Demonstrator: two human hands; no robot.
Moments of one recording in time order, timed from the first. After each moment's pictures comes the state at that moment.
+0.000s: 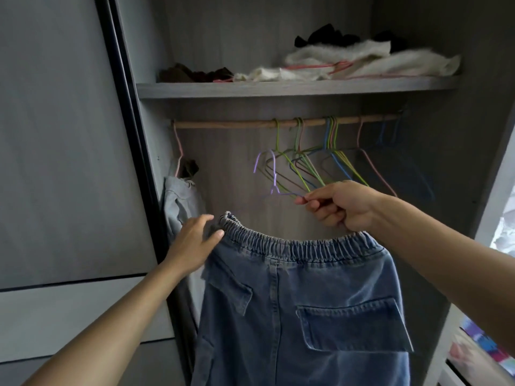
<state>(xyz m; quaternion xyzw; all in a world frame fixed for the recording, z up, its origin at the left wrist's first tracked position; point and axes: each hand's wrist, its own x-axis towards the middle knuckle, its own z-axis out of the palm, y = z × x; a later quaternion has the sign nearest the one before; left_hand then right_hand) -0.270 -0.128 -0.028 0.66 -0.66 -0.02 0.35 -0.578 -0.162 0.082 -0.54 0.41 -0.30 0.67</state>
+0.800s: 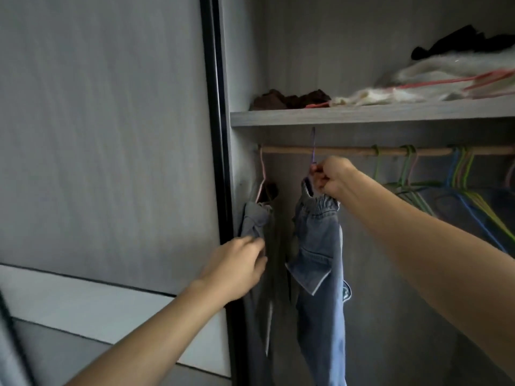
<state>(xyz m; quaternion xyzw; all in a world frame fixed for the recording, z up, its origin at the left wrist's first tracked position) -0.243 -0.111 0.021 0.69 -0.66 0.20 0.21 -0.363 -0.330 0.150 -0.47 0.33 -0.44 0.69</state>
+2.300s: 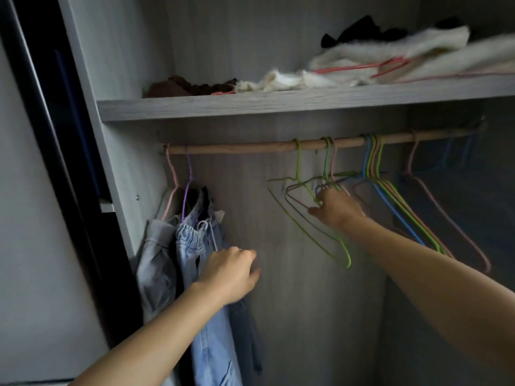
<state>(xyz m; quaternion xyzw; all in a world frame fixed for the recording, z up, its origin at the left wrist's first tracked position) -0.309 -0.263 0.006 0.68 -0.71 0.18 0.09 -0.518 -0.428 0.063 -0.77 0.59 -0.24 -0.02</state>
